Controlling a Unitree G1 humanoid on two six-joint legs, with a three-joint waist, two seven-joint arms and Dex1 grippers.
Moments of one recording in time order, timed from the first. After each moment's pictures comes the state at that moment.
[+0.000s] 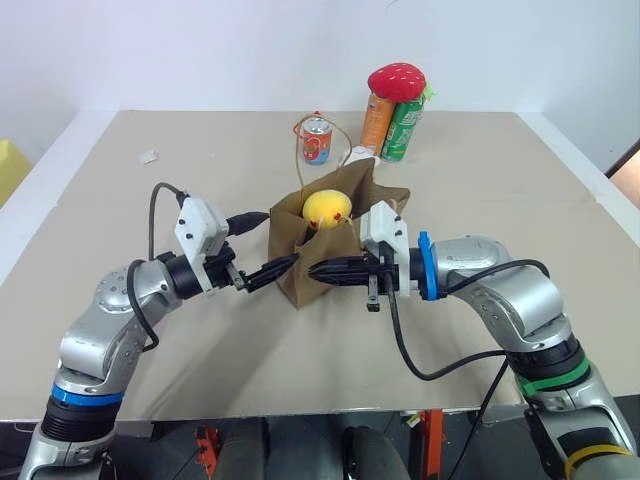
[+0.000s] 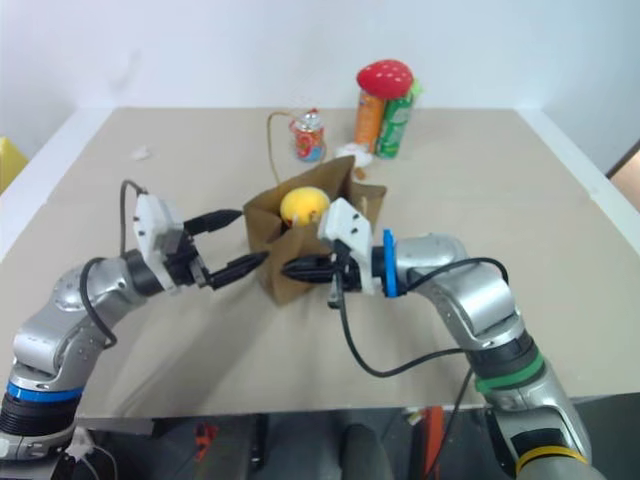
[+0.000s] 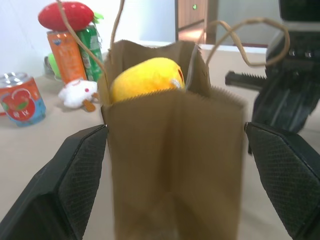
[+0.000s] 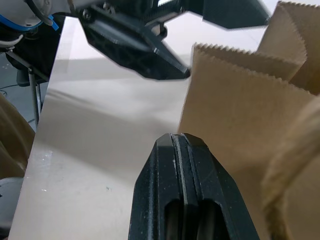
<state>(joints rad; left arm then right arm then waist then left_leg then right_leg) -0.35 0.53 0.04 -0.37 -0.53 0.43 -0.75 -0.64 -0.60 0.23 -0.31 0.50 0.71 0.97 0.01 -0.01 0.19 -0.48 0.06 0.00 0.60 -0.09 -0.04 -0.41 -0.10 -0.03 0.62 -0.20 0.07</state>
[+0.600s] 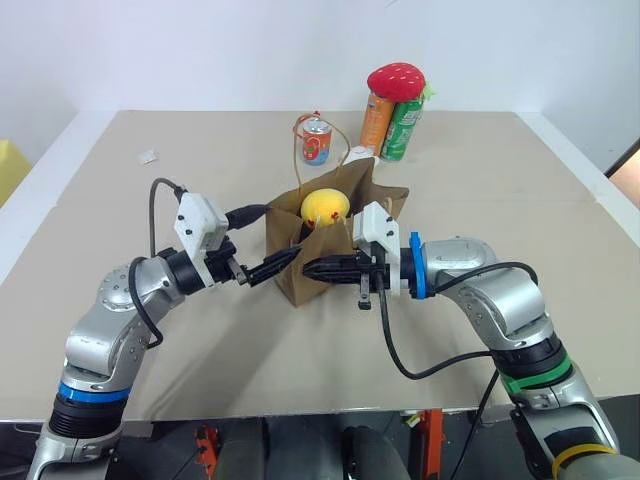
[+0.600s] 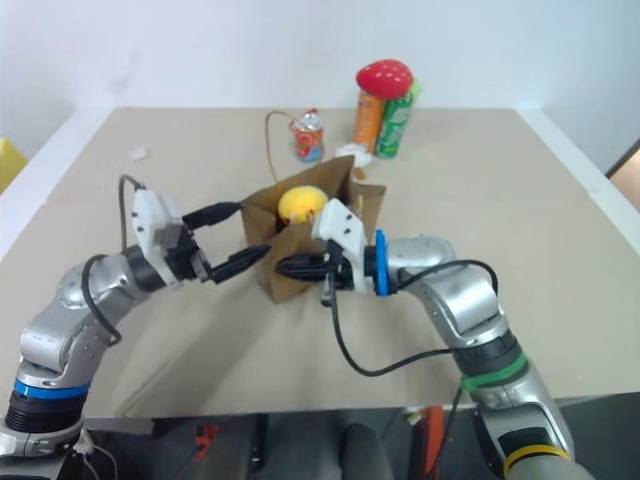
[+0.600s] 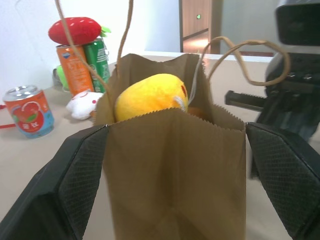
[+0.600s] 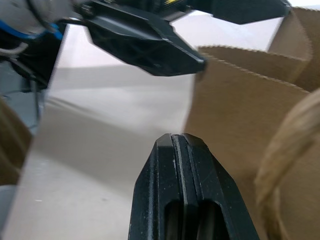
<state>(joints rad) -0.35 0.51 0.06 -0.37 -0.53 0.41 -0.75 -0.64 -0.57 0.23 -0.28 0.49 0.68 1.03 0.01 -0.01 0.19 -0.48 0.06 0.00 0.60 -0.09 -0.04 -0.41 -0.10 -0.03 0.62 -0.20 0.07</state>
